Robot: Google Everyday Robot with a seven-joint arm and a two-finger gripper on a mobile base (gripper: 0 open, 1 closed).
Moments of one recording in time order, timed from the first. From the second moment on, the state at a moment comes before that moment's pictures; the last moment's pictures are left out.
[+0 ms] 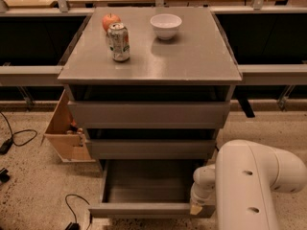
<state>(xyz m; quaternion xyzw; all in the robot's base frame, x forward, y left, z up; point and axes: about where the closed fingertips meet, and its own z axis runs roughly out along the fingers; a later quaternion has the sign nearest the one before) 0.500 -0.202 0.180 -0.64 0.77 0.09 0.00</state>
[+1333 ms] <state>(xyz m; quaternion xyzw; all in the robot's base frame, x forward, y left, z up) 0.478 -0.210 0.179 -0.63 0.77 0.11 -0.01</state>
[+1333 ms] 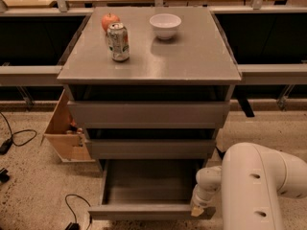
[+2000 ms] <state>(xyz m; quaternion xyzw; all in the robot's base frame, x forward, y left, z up) 0.478 -0.210 0.179 -0.63 0.77 0.11 -0.01</state>
